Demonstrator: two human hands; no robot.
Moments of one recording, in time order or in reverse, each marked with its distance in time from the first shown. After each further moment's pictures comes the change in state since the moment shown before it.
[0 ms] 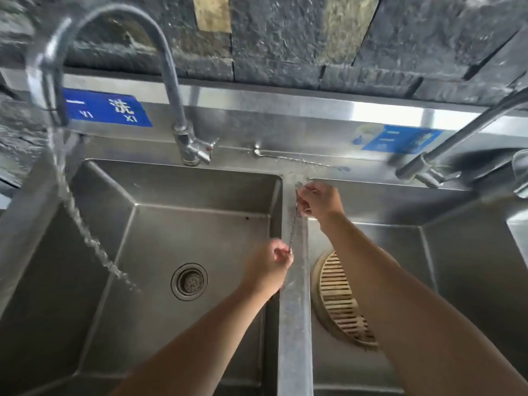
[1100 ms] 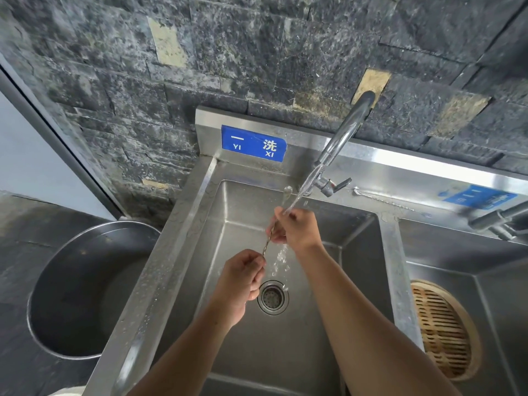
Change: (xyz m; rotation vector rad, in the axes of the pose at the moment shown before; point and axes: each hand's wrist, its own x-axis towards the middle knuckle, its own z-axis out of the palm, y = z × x) left_hand -0.088 -0.120 -0.309 -0.777 0.027 -0.056; right_hand -0.184 -0.134 0.297 0.100 -0.198 -0.071
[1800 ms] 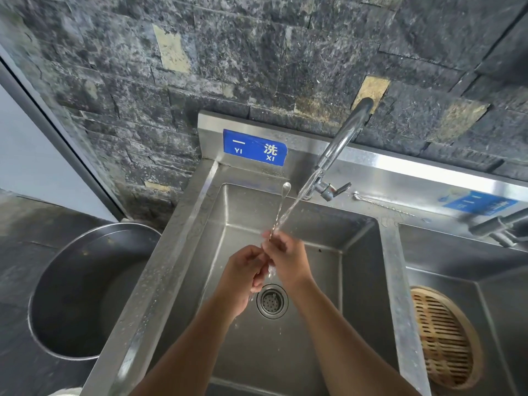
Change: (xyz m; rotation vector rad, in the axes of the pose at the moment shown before) left_hand 0.024 -0.009 -0.002 -0.018 -0.090 0.075; right_hand -0.043 0.037 0.009 -0.003 -0.062 -0.141
